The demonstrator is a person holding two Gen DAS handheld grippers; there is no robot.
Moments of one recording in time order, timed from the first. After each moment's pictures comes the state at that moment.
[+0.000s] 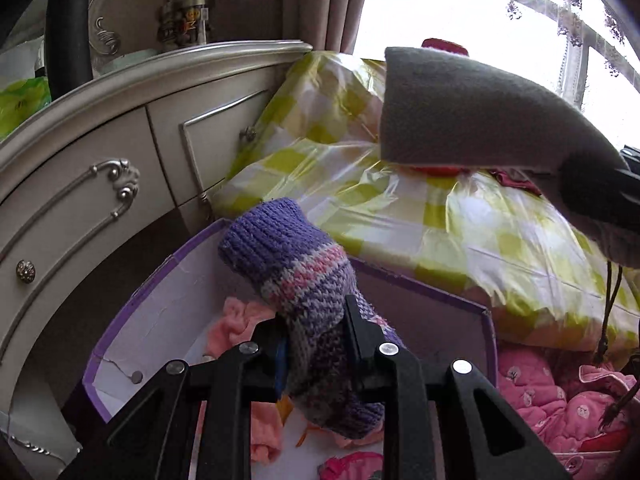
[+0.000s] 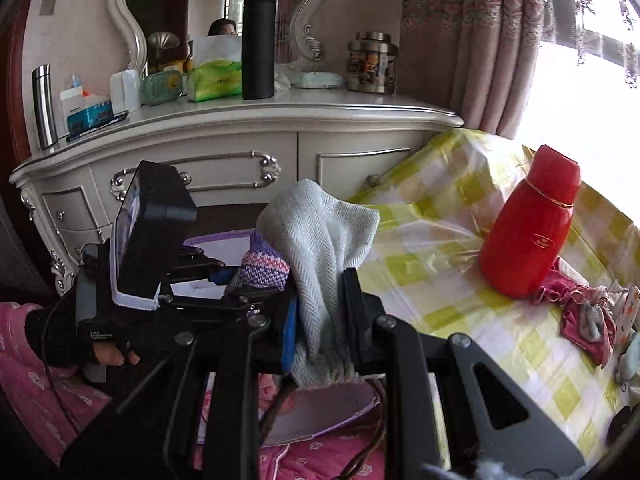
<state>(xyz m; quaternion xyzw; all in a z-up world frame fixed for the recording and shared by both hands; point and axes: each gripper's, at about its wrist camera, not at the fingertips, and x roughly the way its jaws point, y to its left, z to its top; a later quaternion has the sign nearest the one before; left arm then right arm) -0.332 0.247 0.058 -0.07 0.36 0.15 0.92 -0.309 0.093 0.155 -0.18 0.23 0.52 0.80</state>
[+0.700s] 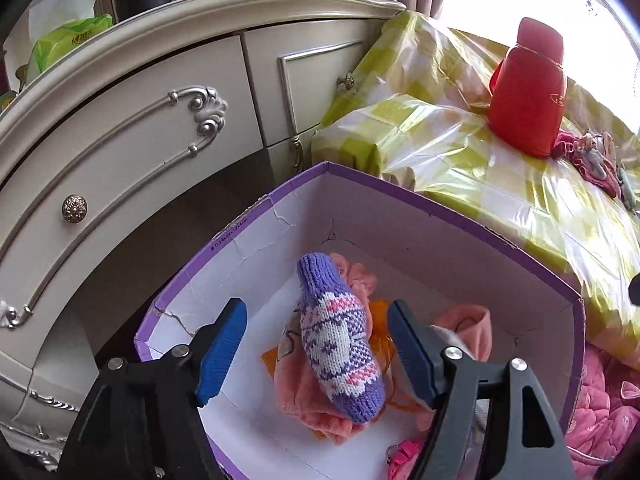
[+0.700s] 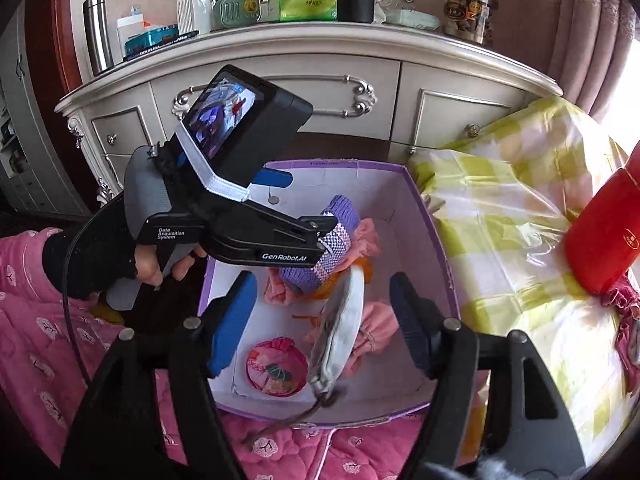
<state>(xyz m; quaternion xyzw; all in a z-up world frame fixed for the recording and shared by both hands) -0.342 0.292 0.036 -0.08 0.42 0.26 0.87 -0.338 0.122 0.107 -0.25 0.28 0.60 0.71</state>
